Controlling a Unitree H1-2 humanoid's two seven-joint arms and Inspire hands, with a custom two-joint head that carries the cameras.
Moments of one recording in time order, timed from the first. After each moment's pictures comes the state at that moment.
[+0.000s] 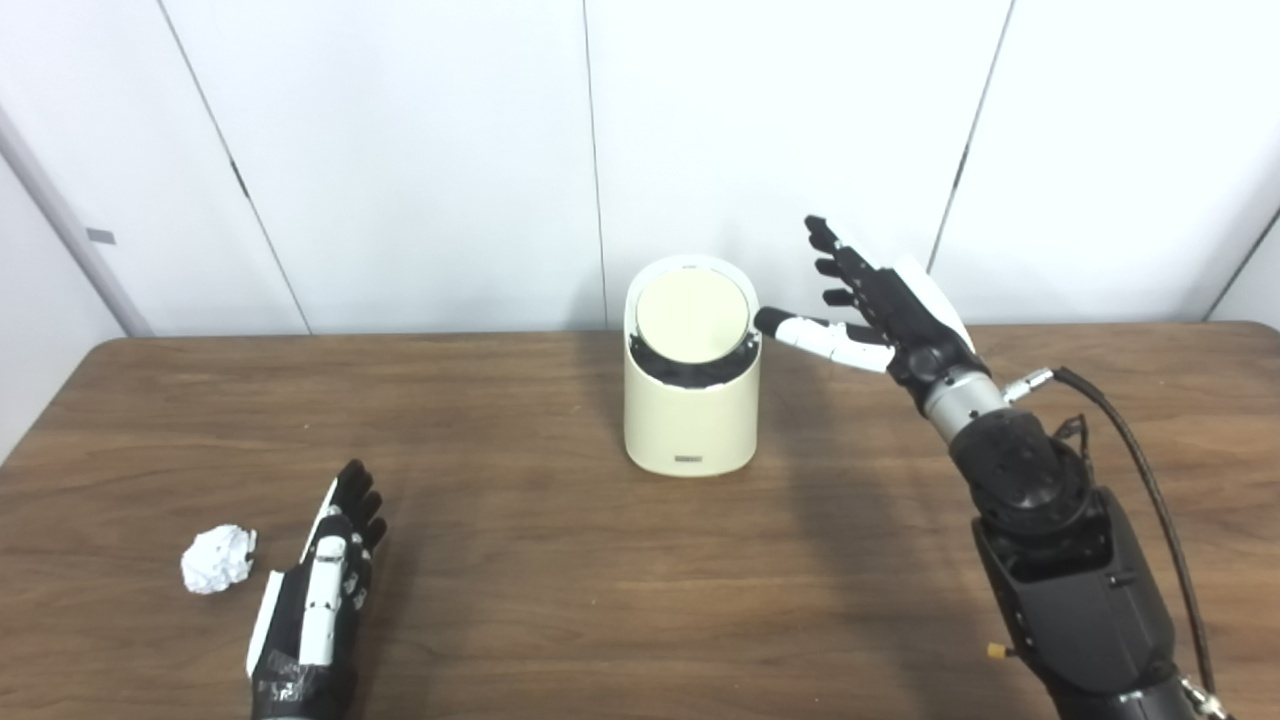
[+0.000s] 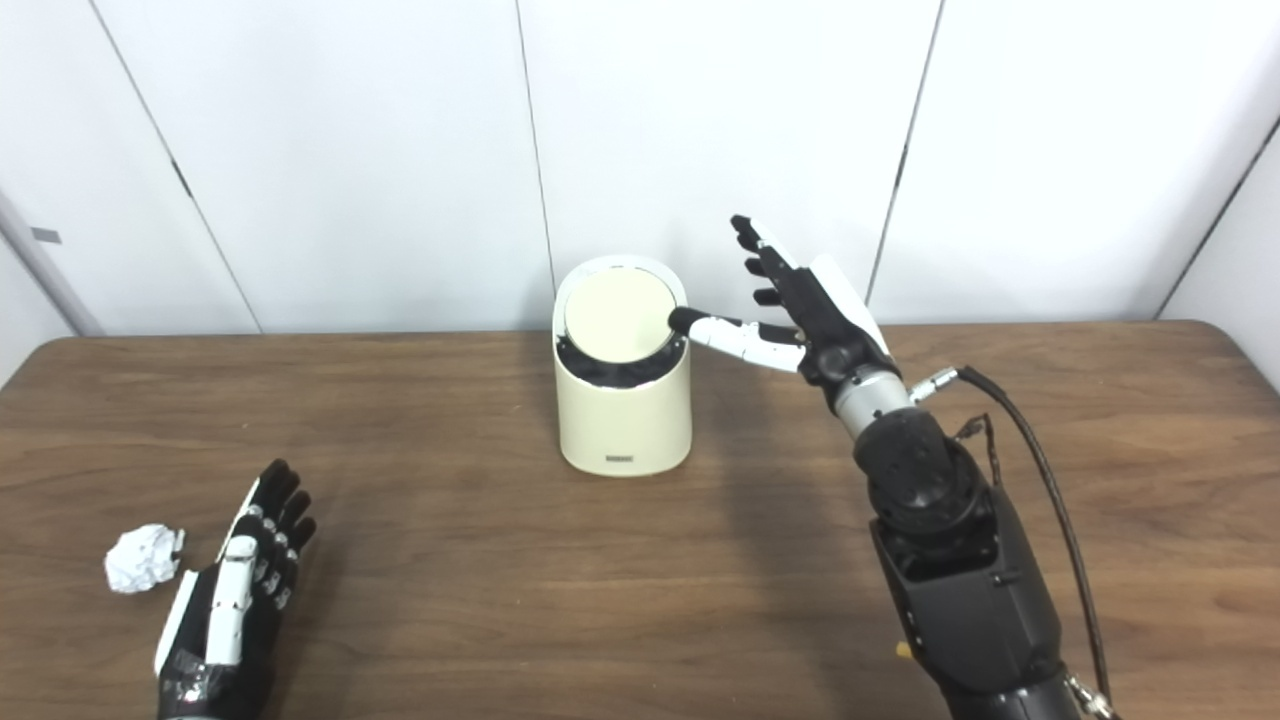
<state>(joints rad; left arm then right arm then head) 0.13 0.10 0.17 -0.14 -0.22 -0.10 -0.11 -0.54 -0.22 0.13 -0.13 -0.36 0.47 0.20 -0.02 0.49</state>
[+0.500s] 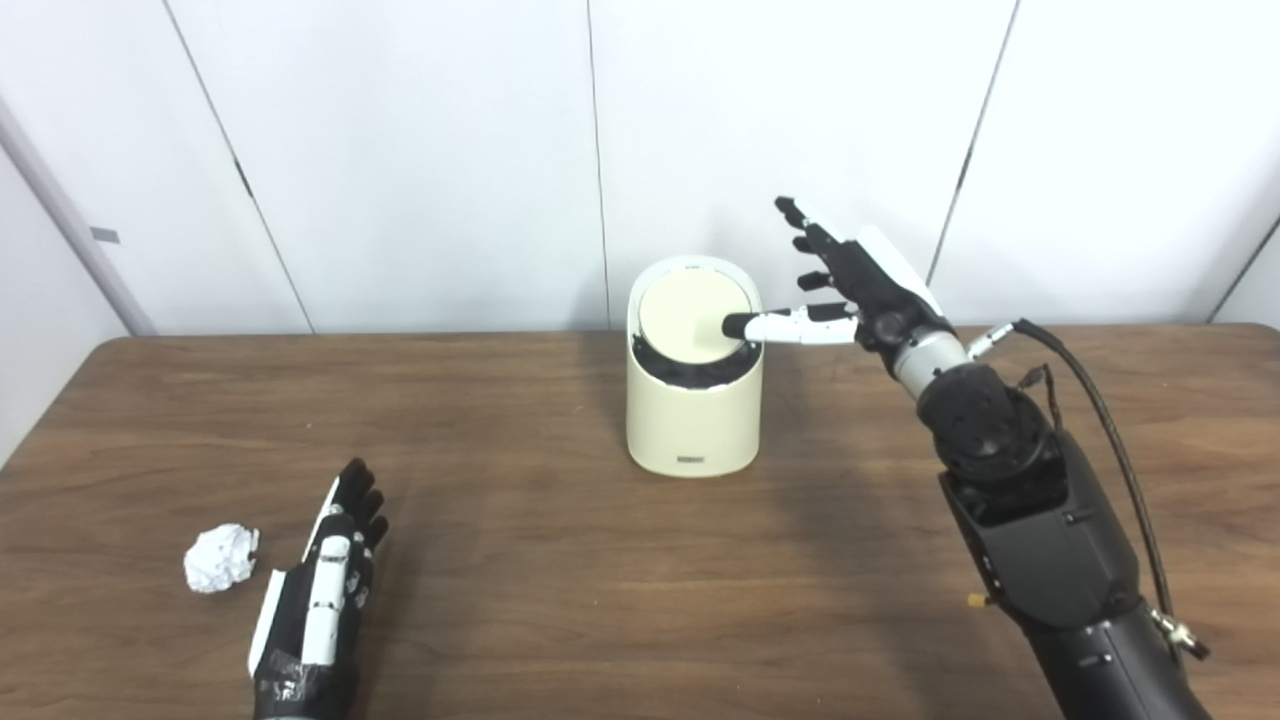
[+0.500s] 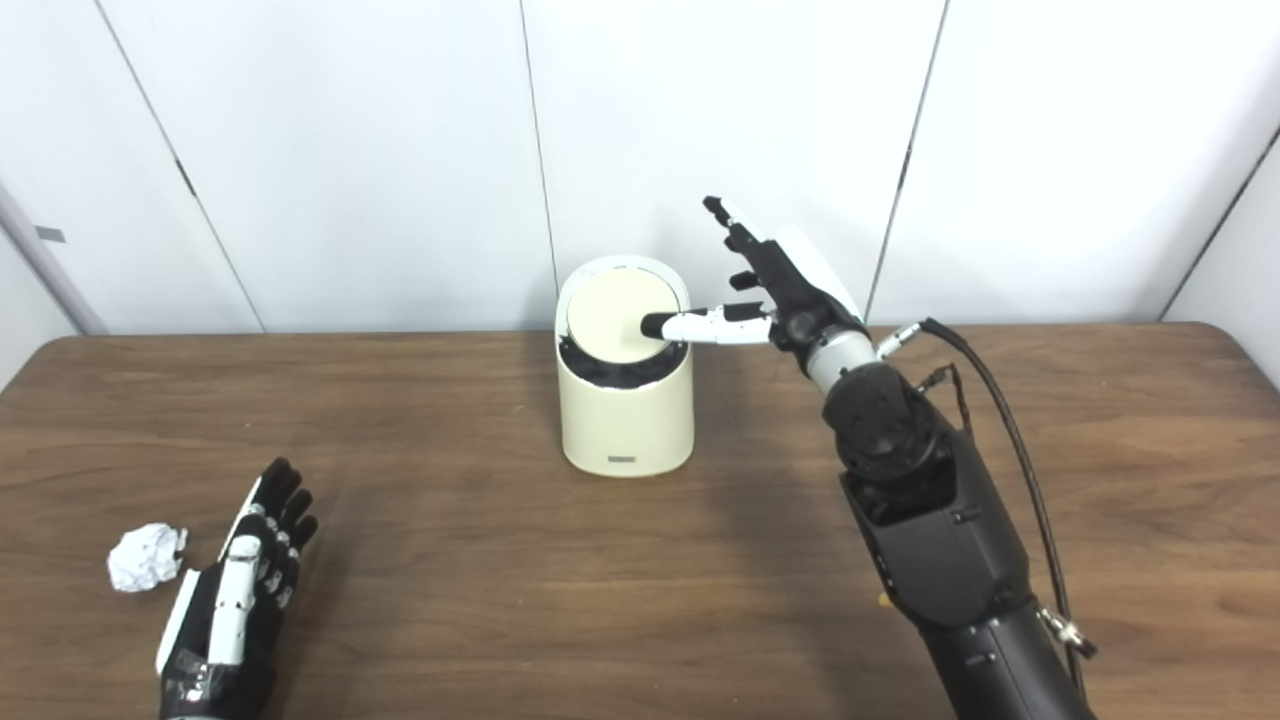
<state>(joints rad) 0.13 0.10 0.17 -0.14 -0.22 -0.11 -0.11 -0.65 -0.24 0.20 -0.01 -0.42 0.47 0.21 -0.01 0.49</state>
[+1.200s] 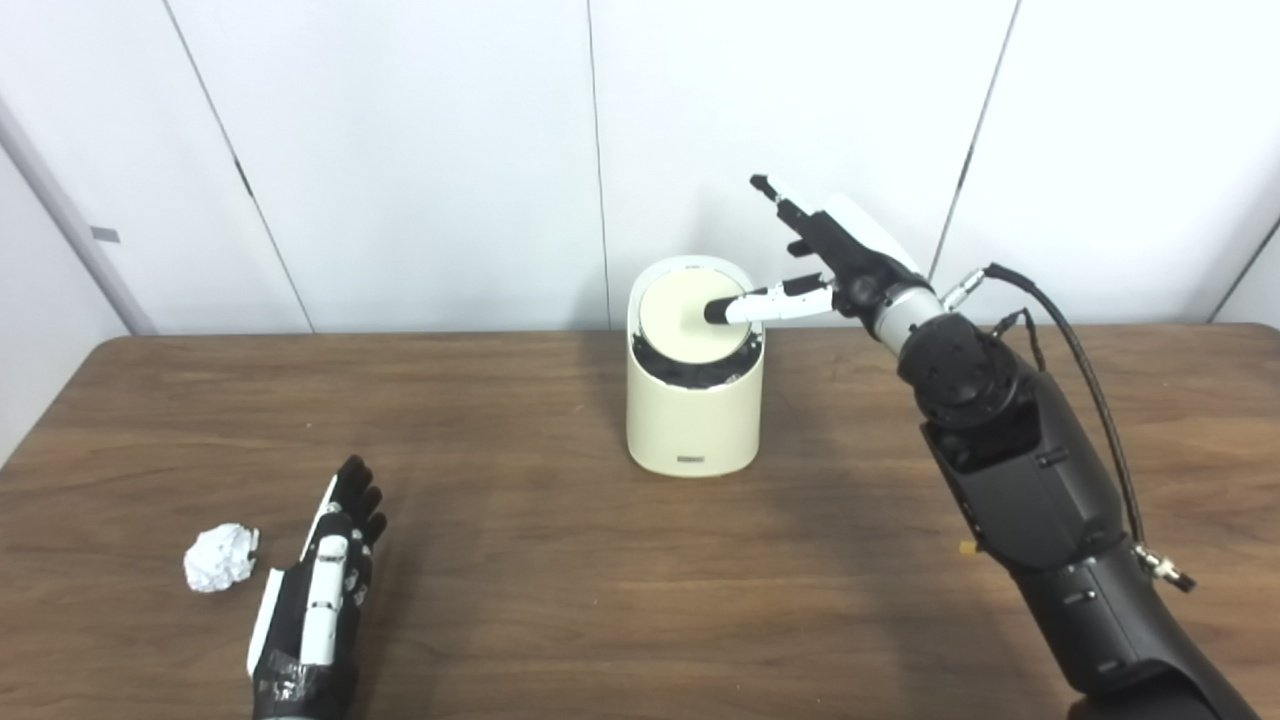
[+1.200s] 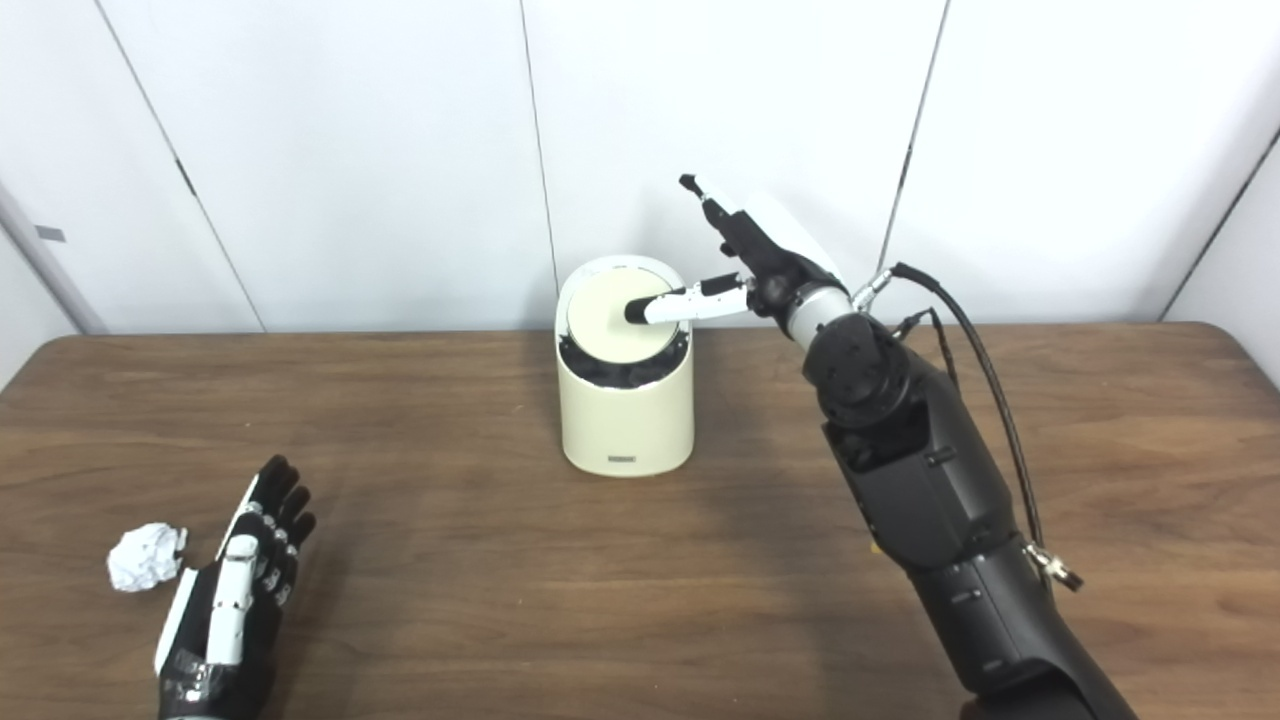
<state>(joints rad) 0.13 0.09 0.16 -0.13 -0.22 -0.14 -0.11 -0.76 -0.24 0.23 0.08 -0.51 0.47 0.29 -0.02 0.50</state>
